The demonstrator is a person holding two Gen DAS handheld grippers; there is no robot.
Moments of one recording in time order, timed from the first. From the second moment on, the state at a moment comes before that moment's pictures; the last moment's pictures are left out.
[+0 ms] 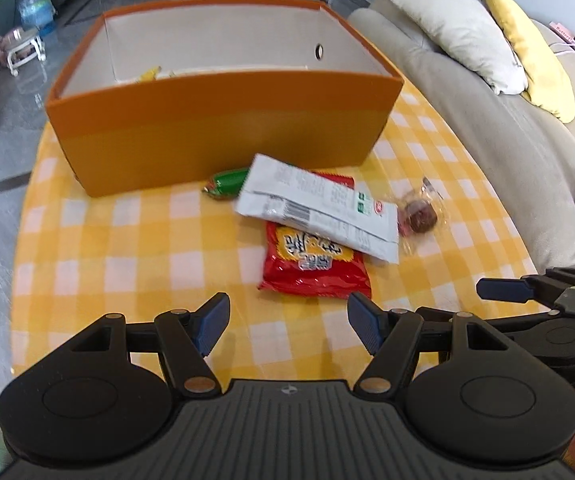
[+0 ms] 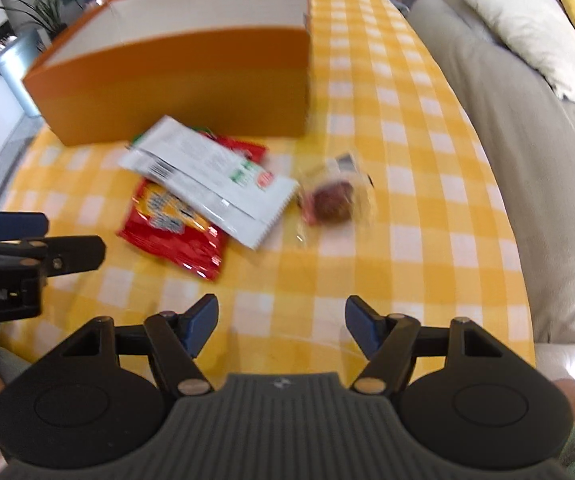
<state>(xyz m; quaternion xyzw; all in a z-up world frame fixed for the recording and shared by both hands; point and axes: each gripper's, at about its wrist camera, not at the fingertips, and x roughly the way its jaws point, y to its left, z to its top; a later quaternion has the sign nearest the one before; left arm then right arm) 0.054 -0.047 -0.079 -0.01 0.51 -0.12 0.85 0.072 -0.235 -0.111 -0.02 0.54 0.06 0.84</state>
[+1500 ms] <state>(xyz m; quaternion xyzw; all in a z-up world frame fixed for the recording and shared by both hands) 0.127 -0.053 -0.110 -0.10 0.53 -0.11 0.84 0.160 -0.266 -0.130 0.06 0.52 0.04 0.85</state>
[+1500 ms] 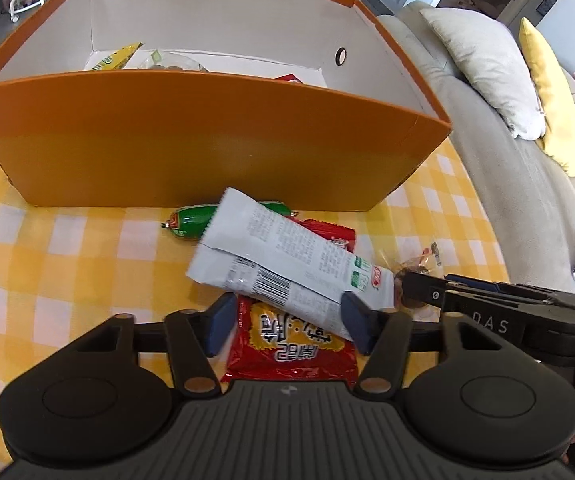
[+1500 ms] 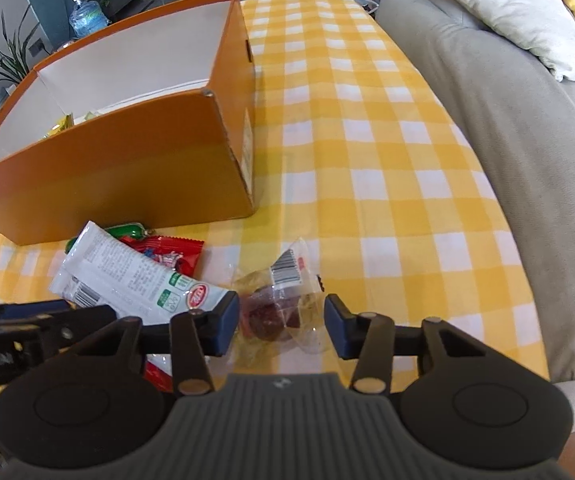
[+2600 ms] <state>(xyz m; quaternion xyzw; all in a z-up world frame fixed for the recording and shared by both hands) 0.143 0.025 -0.119 -0.26 0.54 0.03 0.80 0.155 -0.219 -0.132 0.08 0.54 0.10 0.83</state>
